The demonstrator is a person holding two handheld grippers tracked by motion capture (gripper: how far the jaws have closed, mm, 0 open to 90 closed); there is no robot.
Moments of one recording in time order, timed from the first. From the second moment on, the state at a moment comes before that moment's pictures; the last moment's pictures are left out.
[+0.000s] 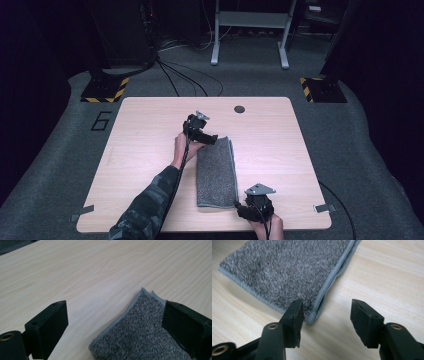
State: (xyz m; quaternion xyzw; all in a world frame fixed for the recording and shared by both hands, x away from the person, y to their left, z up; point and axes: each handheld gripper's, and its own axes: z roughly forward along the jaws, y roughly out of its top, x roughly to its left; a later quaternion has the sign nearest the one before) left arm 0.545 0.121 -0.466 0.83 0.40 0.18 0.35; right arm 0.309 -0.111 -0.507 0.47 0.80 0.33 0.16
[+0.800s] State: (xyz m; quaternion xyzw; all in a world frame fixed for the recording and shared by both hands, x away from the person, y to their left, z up) left arm 0.547 0.164 -0.506 0.82 0.45 0.20 0.29; right arm 0.350 -0.084 -0.518 0.45 0.82 0.33 0.16
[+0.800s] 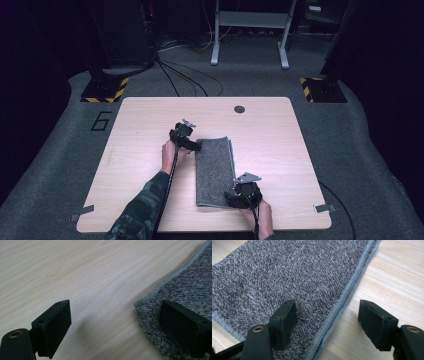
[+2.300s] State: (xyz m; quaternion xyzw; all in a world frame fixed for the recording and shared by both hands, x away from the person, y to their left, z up) left arm 0.541 0.185 -0.504 0.80 0.47 0.13 0.34; right arm 0.507 -0.085 -0.488 0.47 0.81 0.34 0.12
